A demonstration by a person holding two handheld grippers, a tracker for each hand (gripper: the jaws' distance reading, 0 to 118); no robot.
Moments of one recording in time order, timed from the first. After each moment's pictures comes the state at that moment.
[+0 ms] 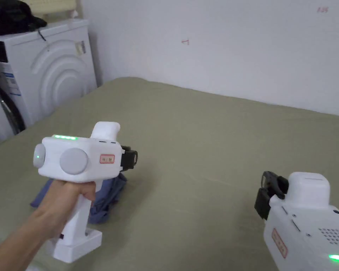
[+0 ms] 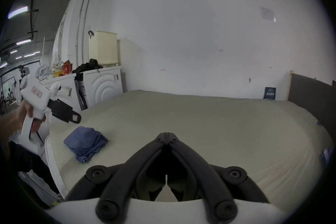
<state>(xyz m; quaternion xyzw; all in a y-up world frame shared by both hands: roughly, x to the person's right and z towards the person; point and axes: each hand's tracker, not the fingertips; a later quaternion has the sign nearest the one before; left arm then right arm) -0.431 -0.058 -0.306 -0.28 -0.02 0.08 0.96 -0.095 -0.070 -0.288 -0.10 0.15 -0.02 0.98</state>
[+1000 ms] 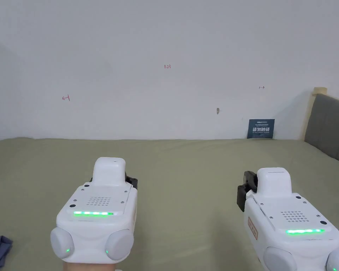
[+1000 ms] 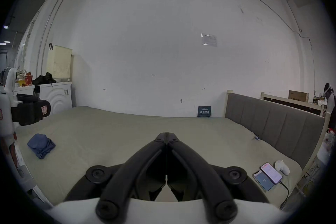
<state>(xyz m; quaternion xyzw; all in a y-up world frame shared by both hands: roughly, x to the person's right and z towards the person) -0.164 -0.002 -0.231 -0.08 -0.01 -0.03 1.00 0.098 -0.014 -0.212 -0.03 -0.03 0.02 1.00</state>
